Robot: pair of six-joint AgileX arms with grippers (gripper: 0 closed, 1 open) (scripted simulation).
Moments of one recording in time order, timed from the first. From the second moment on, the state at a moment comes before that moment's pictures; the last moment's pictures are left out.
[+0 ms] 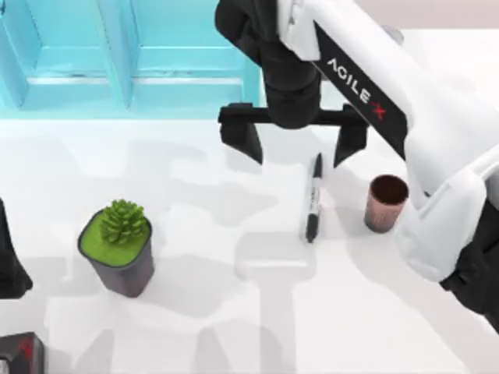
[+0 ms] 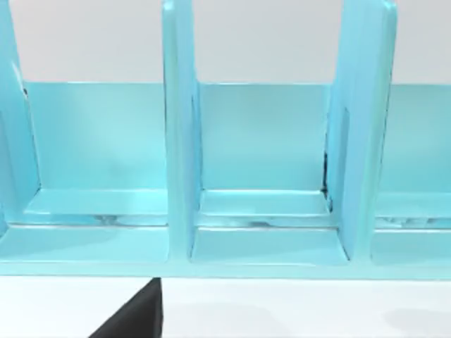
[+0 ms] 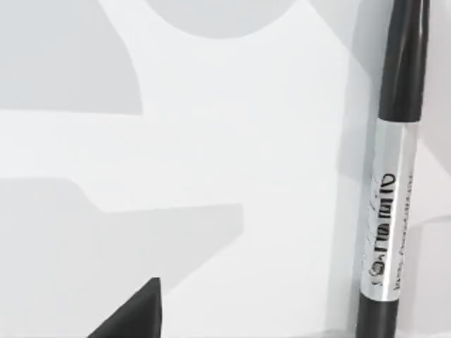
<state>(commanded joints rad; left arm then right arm) 0.00 0.00 0.00 0.00 0.00 0.00 0.61 2.79 2.90 -1.82 0.14 0.80</state>
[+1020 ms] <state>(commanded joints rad) 0.00 0.00 0.00 0.00 0.00 0.00 0.61 2.76 2.63 -1.59 0.14 0.80</state>
